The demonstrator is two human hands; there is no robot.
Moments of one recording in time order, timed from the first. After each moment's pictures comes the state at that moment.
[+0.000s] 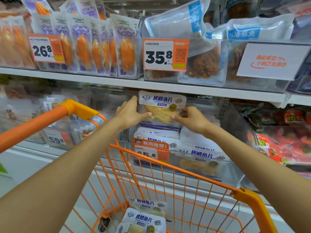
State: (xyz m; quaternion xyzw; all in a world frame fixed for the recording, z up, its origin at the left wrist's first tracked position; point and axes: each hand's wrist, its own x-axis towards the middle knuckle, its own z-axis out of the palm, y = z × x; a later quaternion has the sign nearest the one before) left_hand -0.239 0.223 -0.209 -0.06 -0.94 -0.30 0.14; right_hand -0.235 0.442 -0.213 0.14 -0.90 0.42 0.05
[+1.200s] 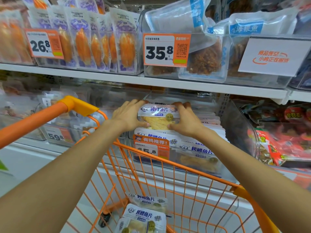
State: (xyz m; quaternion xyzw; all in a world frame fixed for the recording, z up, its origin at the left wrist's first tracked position) left_hand -0.230 0.221 -0.214 -0.11 -0.98 -0.10 0.11; right_hand -0.231 0.424 -0.225 0.12 -0.96 0.22 0.10
